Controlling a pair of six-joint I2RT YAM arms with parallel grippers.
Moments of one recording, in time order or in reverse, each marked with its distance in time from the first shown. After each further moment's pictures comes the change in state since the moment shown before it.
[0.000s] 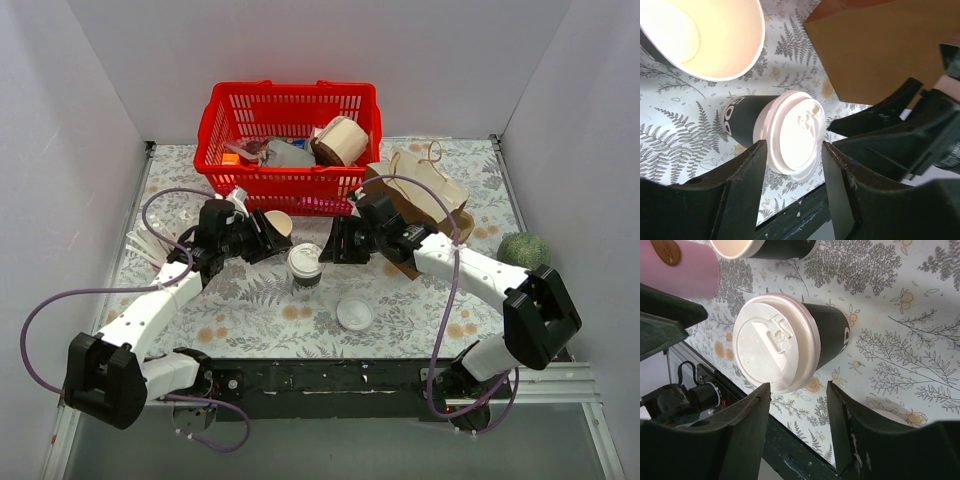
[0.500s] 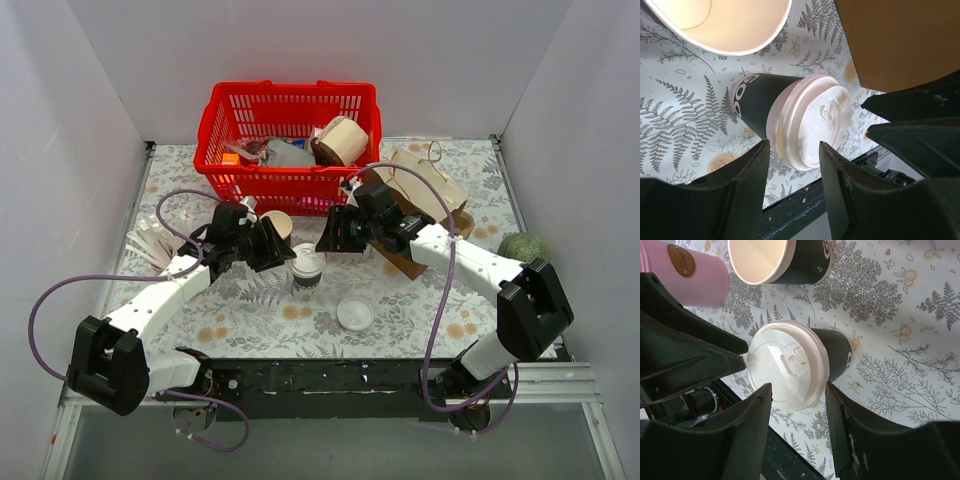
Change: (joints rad) left arm -0.051 0.099 0.043 -0.113 -0.040 -0.003; right arm -0.021 0.034 0.086 0.004 -0.008 -0.079
